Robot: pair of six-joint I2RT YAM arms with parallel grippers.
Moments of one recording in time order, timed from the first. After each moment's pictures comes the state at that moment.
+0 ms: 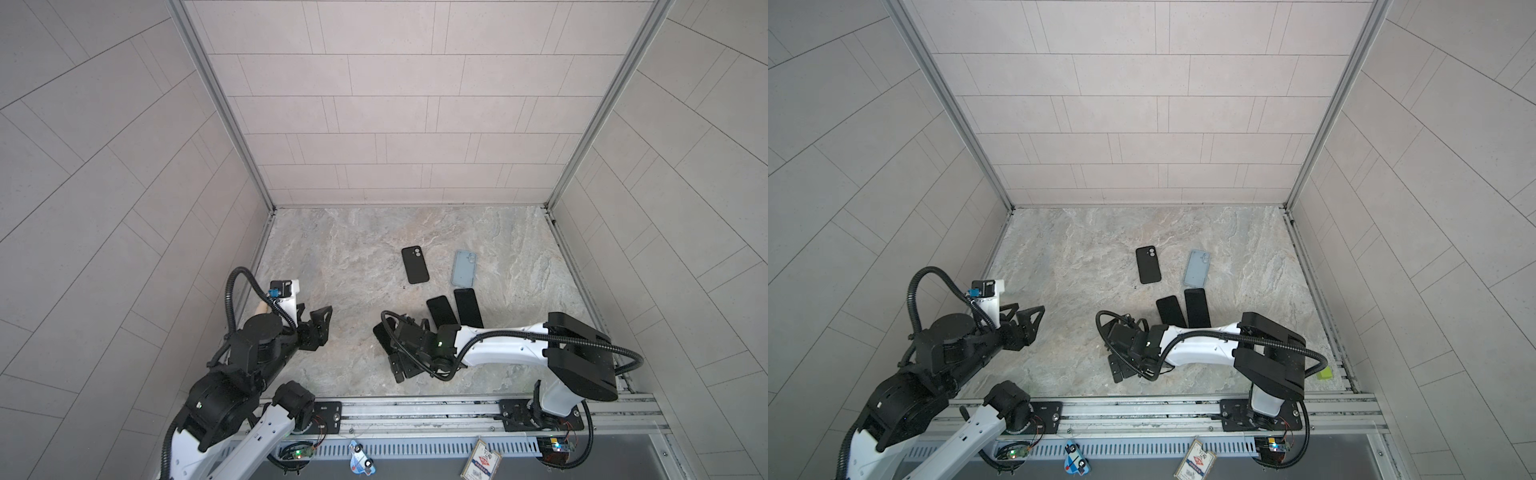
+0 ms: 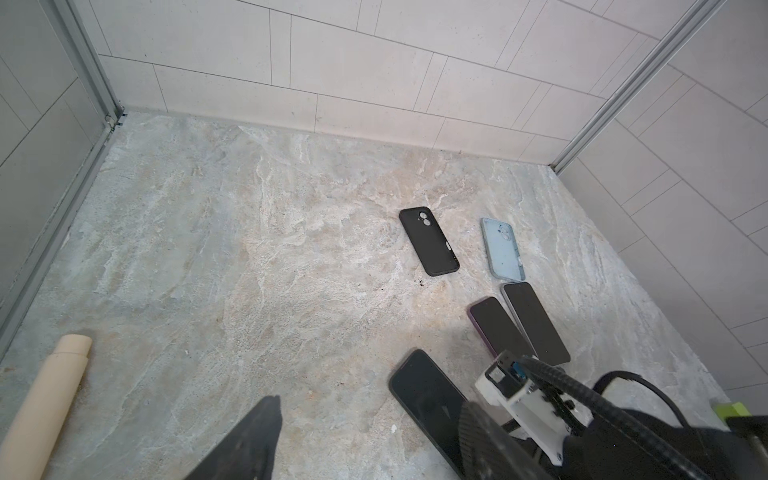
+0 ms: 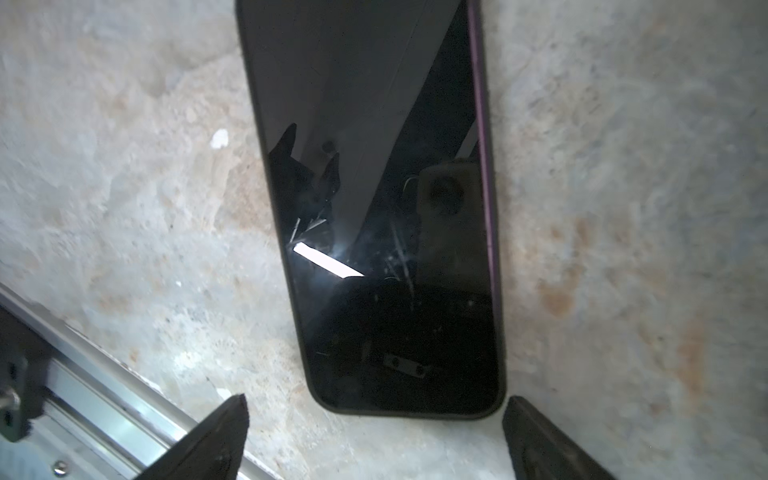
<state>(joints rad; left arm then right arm) -0.52 0.41 0.89 -0.96 -0.18 -0.38 1.19 1.67 0.97 -0.49 0.07 0.82</state>
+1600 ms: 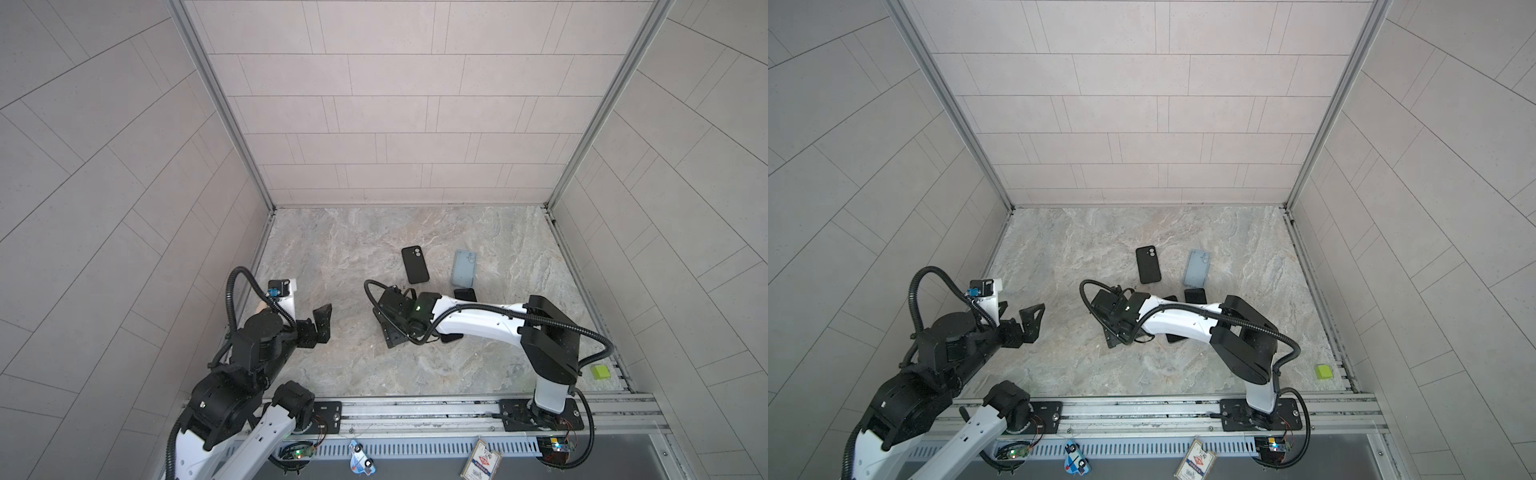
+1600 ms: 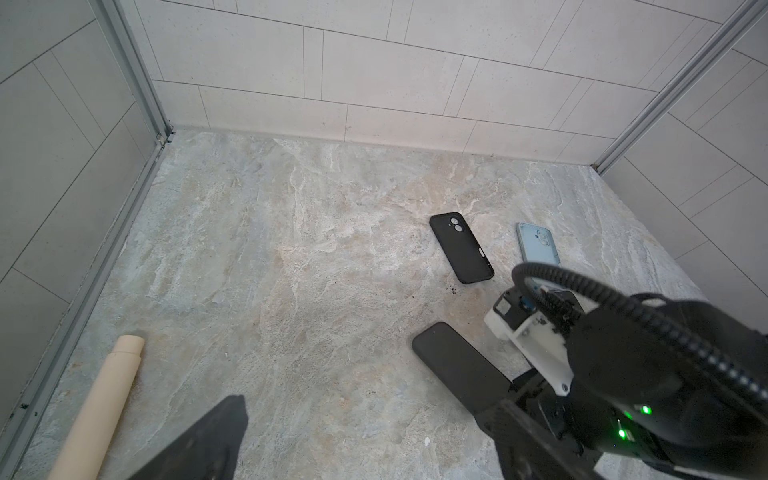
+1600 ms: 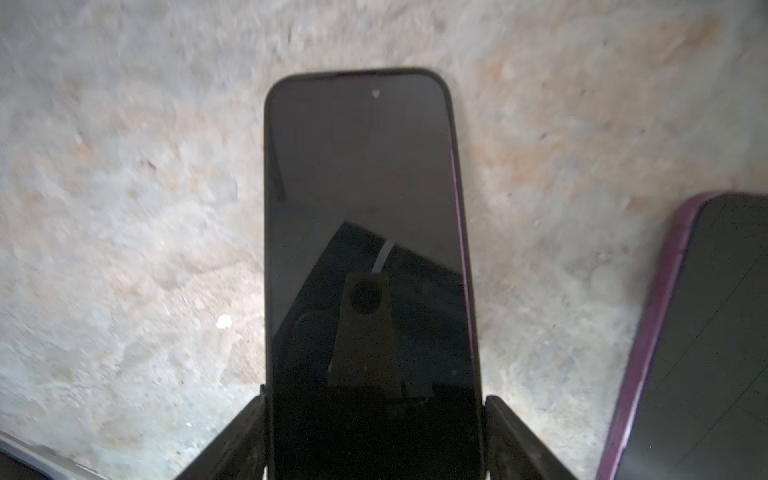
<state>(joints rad) -0.47 0.38 0.88 -0.95 -0.22 -0.32 1.04 1.86 1.36 -0.72 0.12 0.71</state>
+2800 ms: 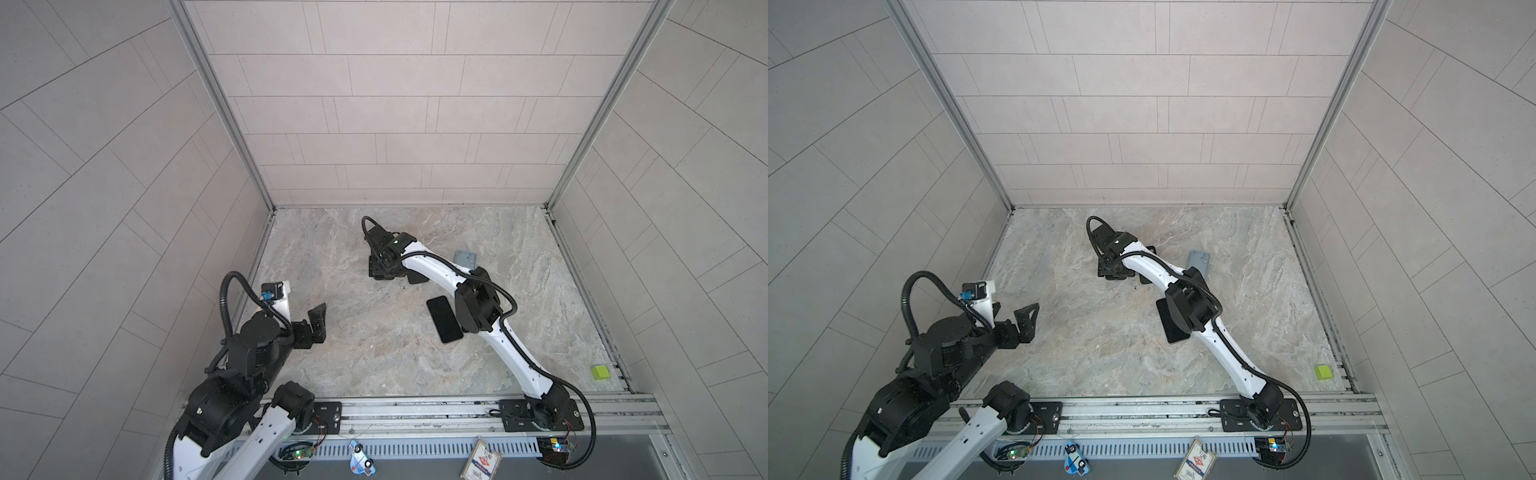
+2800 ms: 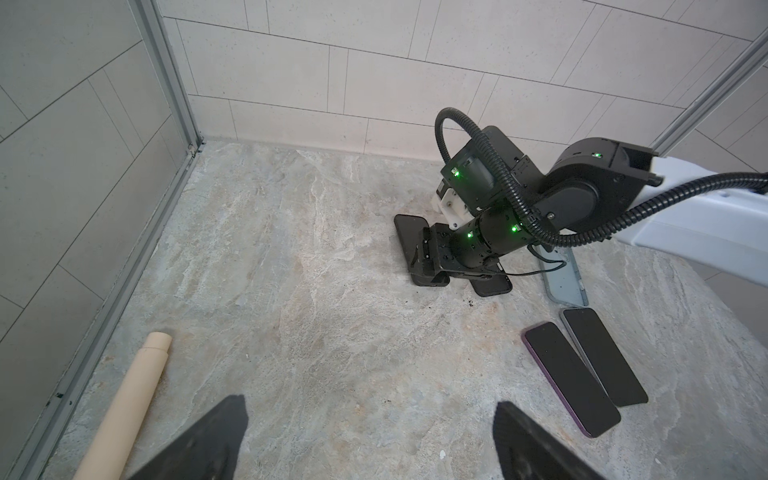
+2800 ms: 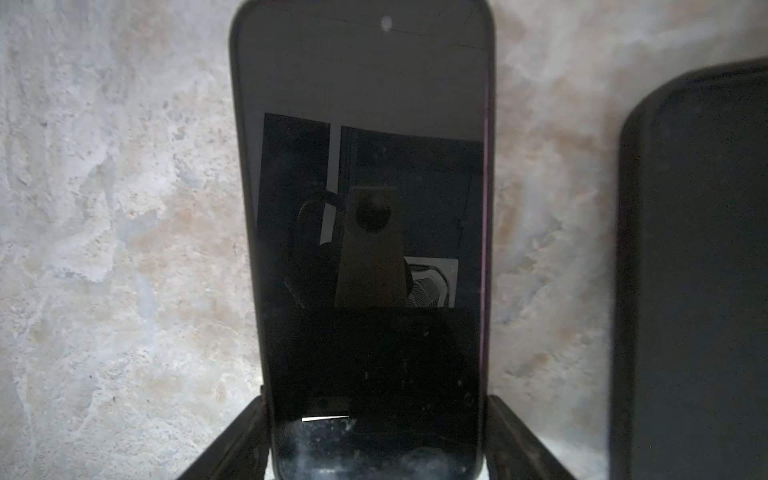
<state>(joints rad) -0.47 0.36 0.87 -0.96 -0.28 -0.32 0.73 2.59 2.42 -0.99 0.08 0.72</state>
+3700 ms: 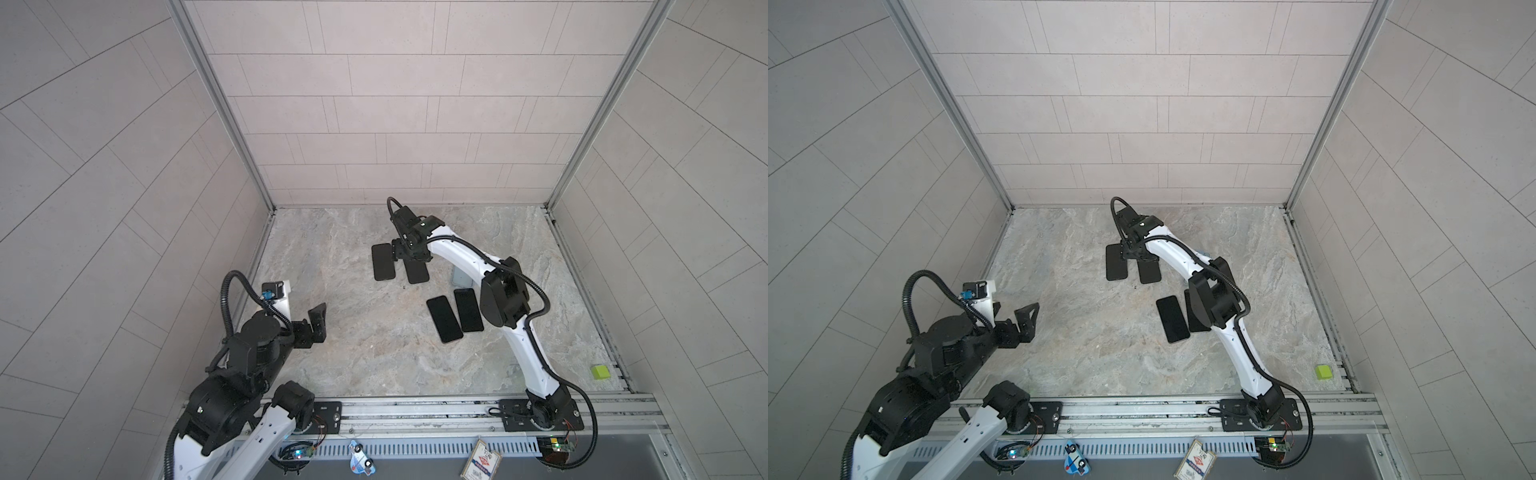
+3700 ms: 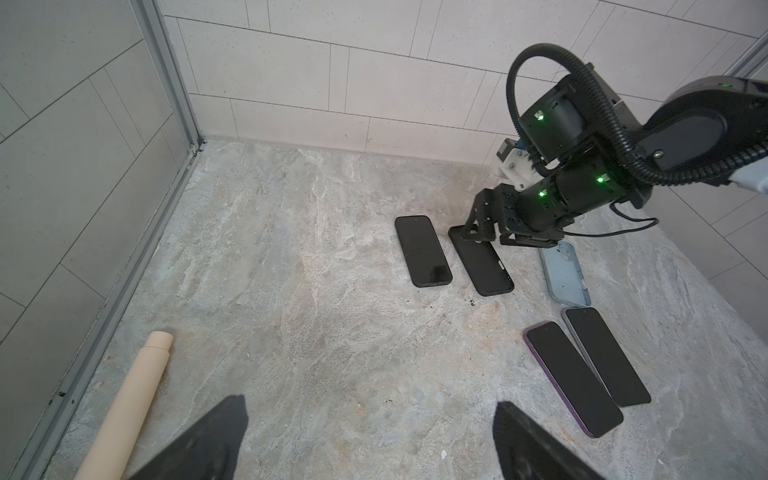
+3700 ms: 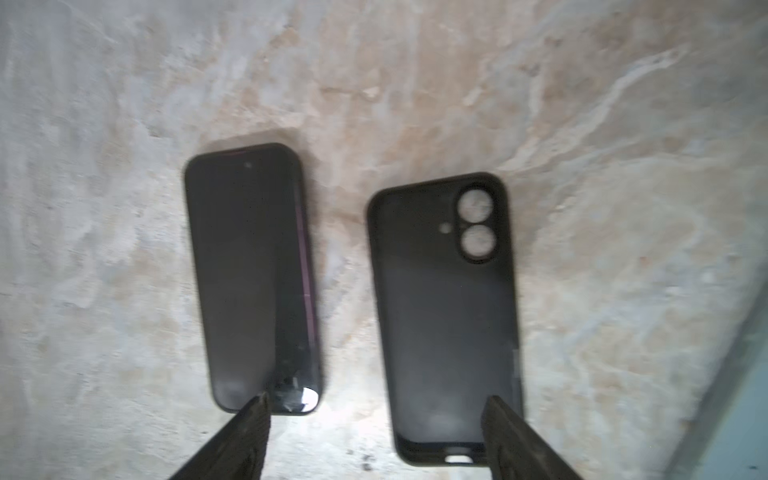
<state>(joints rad) -0.46 0.36 0.87 -0.96 -0.29 -0.32 0.59 2.33 2.13 -0.96 0.11 0.62</state>
